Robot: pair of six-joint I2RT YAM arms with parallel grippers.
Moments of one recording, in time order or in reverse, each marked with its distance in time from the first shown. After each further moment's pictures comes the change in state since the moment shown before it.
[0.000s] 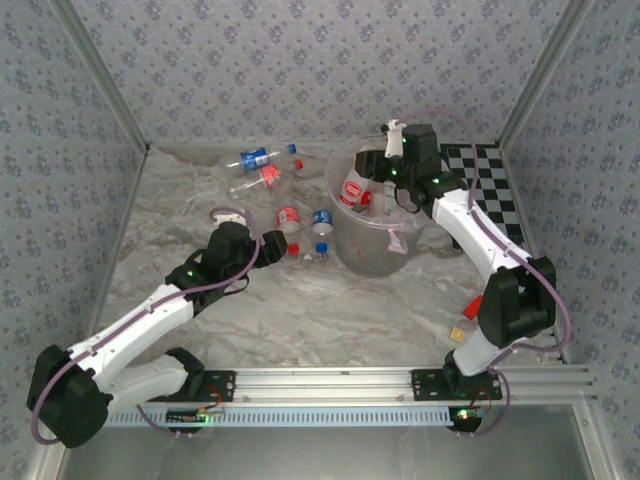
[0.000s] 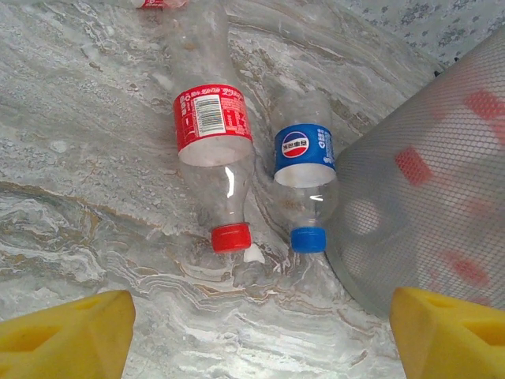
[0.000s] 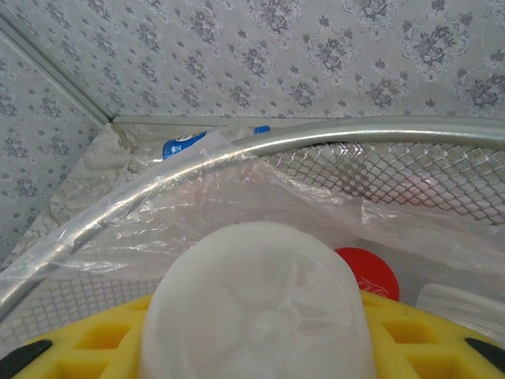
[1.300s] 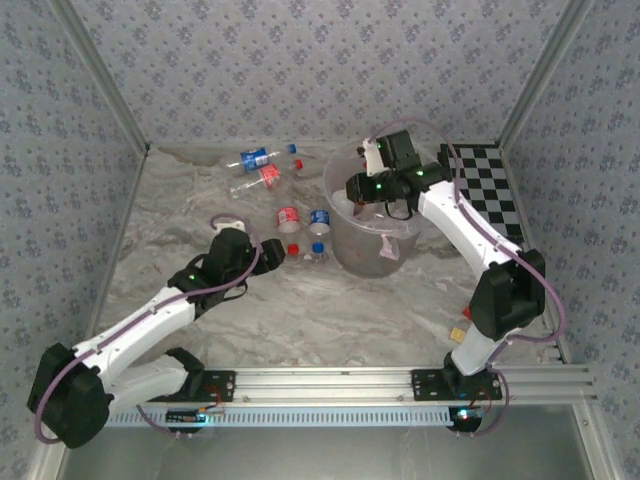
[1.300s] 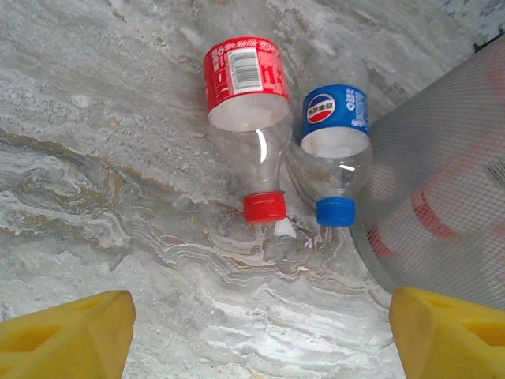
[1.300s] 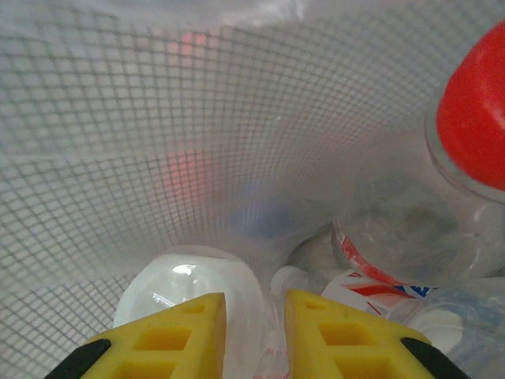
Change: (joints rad) left arm 0.019 0.017 -0.065 0.003 0.024 -0.015; right arm 0.087 0.066 0.150 -0.447 -0.007 -0.074
